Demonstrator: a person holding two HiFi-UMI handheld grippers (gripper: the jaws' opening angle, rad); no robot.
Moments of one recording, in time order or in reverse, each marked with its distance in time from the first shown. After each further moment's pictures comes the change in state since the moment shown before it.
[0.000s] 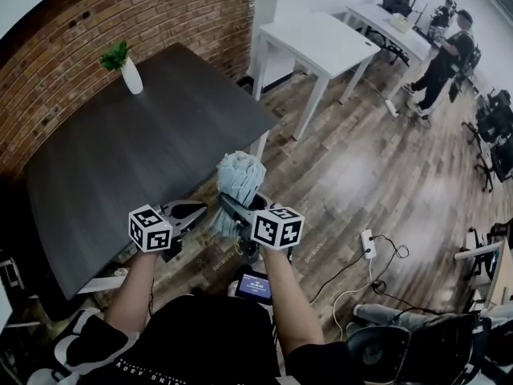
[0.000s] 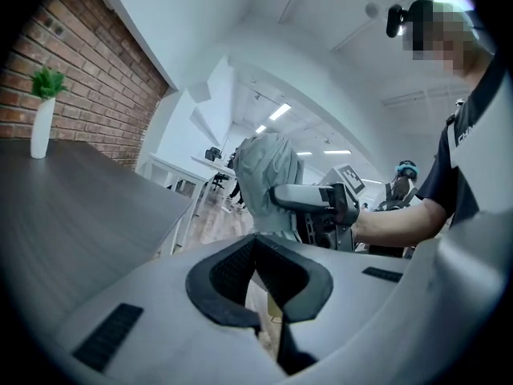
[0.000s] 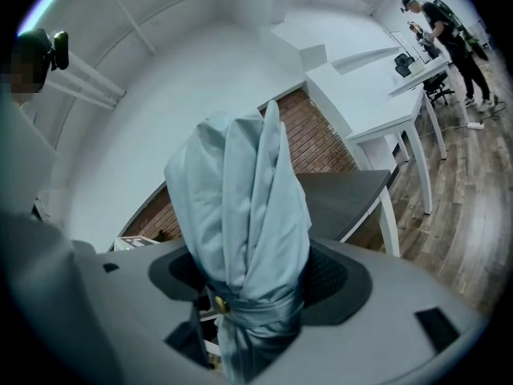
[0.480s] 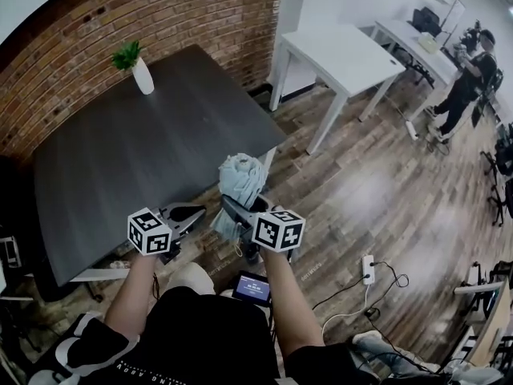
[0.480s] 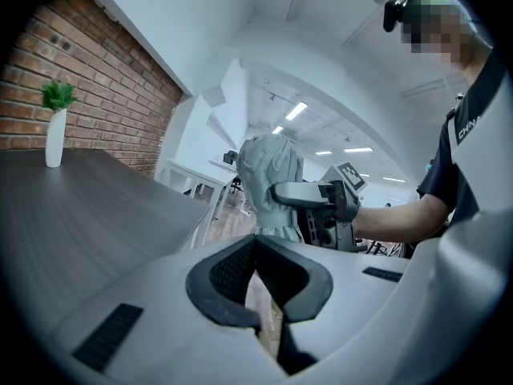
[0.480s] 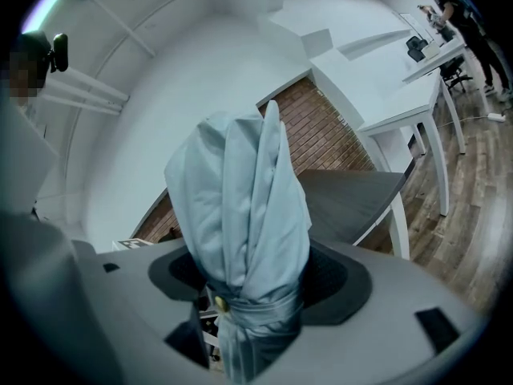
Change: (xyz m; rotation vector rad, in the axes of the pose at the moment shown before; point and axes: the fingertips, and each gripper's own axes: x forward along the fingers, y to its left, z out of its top) left arm 0.037 0.028 0.024 -0.017 -0.018 0.146; right arm 0.021 -0.045 0.041 0.001 0.063 0.108
